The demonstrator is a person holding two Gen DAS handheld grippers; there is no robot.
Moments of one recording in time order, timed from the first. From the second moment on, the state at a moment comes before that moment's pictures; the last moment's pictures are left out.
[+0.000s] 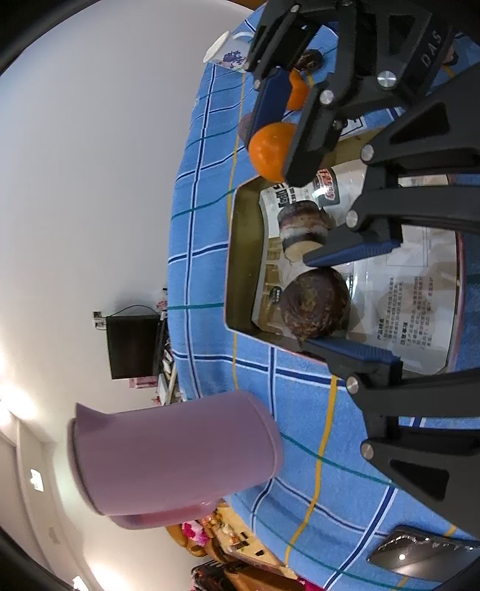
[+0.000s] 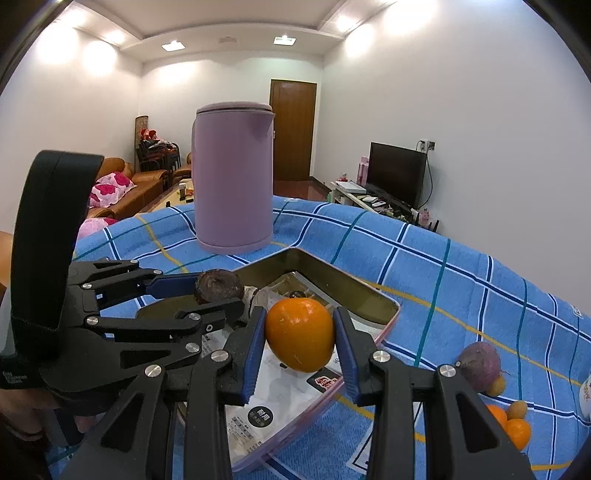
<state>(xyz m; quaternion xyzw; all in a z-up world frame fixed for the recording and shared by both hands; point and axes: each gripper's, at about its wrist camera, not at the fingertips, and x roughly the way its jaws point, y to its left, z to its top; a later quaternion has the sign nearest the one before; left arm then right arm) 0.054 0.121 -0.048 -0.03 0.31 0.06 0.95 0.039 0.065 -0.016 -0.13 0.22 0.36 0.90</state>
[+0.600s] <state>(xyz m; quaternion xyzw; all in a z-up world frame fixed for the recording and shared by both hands) 0.058 0.124 -0.052 -0.04 0.32 0.06 0.94 0.044 0.072 -0.027 -0.14 0.24 0.36 0.89</state>
